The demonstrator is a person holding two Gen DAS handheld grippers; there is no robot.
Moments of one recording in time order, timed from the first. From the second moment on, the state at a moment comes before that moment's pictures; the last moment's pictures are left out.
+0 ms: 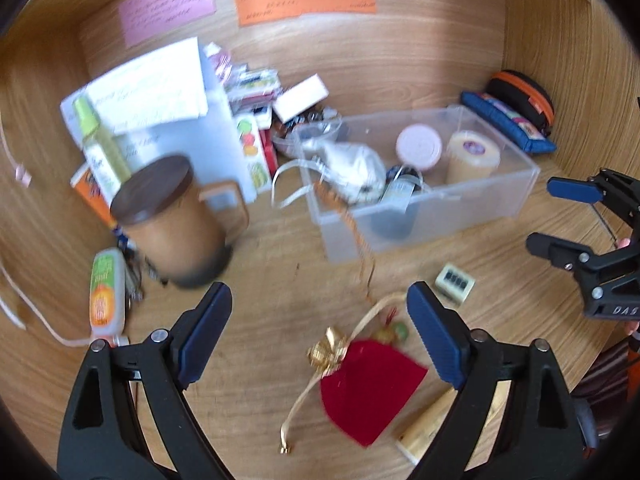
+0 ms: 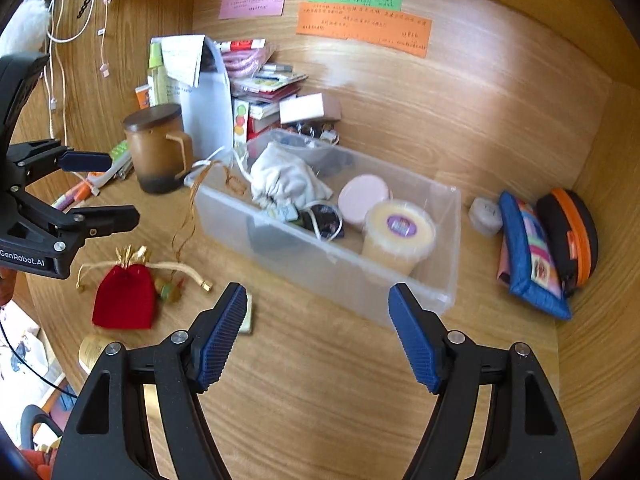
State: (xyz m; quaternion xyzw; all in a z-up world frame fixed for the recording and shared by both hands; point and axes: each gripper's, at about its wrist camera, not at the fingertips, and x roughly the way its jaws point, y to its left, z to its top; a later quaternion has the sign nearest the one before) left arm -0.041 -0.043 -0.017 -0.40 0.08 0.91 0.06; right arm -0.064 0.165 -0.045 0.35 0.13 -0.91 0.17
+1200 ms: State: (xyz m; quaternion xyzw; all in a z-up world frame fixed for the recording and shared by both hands) left arm -0.034 -0.062 -0.088 -0.44 0.04 0.89 0.11; right arm -0.091 0.119 -0.112 0.42 0.12 -0.87 0.23
